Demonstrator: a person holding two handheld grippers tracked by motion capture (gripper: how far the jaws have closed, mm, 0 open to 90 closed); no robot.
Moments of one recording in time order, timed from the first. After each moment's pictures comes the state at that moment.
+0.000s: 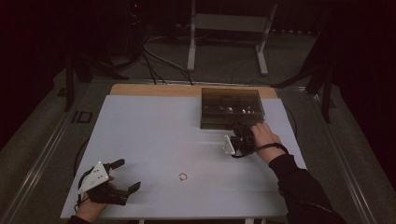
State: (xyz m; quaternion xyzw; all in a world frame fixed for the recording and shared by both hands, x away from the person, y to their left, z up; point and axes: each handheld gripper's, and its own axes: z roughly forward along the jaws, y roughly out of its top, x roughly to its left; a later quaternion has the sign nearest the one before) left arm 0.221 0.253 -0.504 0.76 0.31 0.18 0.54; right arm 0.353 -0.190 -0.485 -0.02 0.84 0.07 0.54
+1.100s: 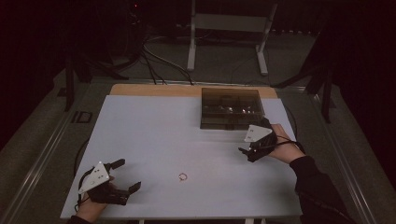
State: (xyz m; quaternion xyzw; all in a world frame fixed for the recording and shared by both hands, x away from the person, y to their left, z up) left arm 0.221 0.252 -0.504 0.76 0.31 0.19 0.54; right arm 0.357 -0.250 -0.449 0.12 0.91 0.26 0.28
